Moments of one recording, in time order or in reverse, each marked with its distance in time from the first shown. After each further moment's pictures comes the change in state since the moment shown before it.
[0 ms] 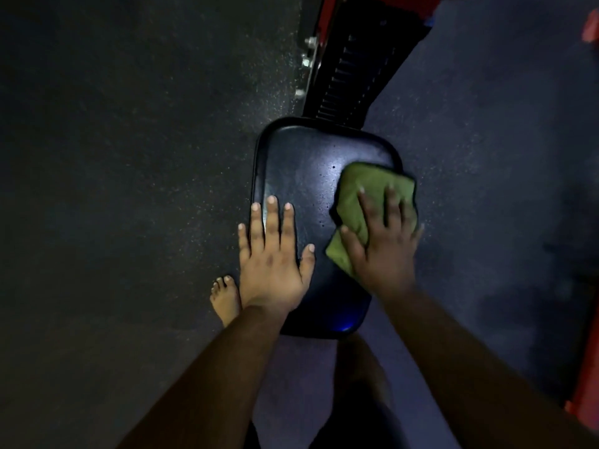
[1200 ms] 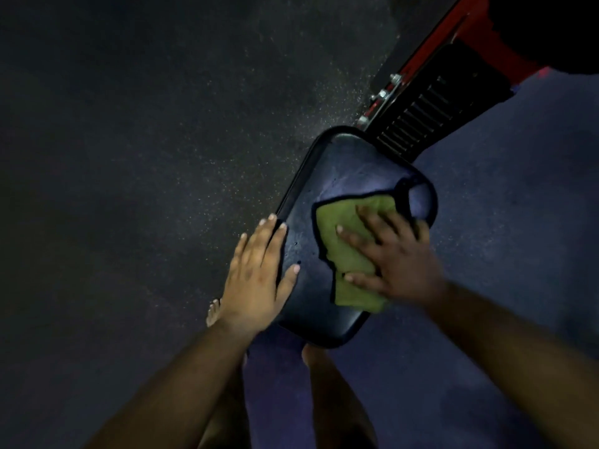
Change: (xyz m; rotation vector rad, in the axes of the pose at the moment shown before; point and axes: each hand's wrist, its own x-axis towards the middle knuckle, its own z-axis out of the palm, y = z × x) left_hand -0.064 -0.019 0.016 -0.365 0.174 -0.156; right_hand 0.051 0.018 -0.032 -0.457 -0.155 -1.024
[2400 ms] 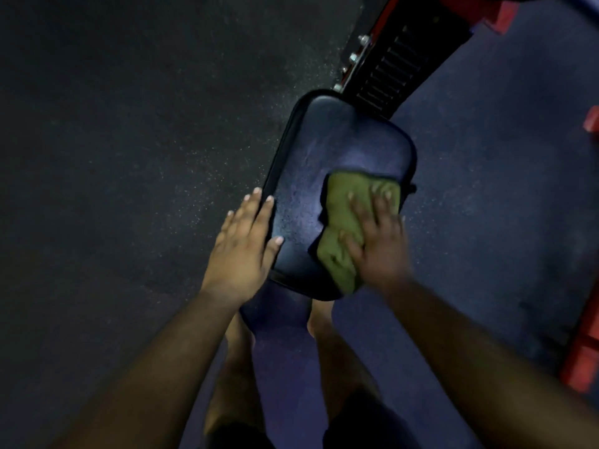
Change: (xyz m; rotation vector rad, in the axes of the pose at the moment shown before) left_hand -0.015 -0.019 -0.027 0.005 -0.162 0.080; right_hand -0.036 -0.074 0.039 0.341 0.210 0.579
